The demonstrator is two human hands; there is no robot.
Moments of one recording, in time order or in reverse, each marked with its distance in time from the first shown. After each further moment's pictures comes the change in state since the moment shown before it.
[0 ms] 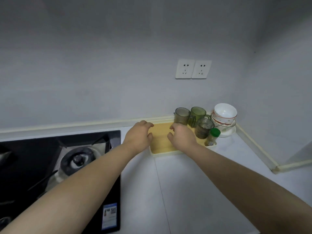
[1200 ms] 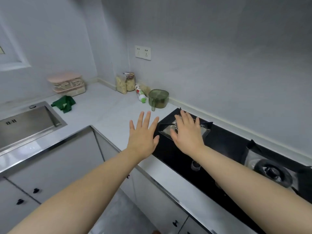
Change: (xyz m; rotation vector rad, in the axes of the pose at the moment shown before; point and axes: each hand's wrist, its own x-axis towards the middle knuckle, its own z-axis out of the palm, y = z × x) left_hand -0.514 -0.363 -0.249 0.536 0.316 -0.819; right_hand -0.256 -0.603 0.162 -0.075 -0.033 -1.014
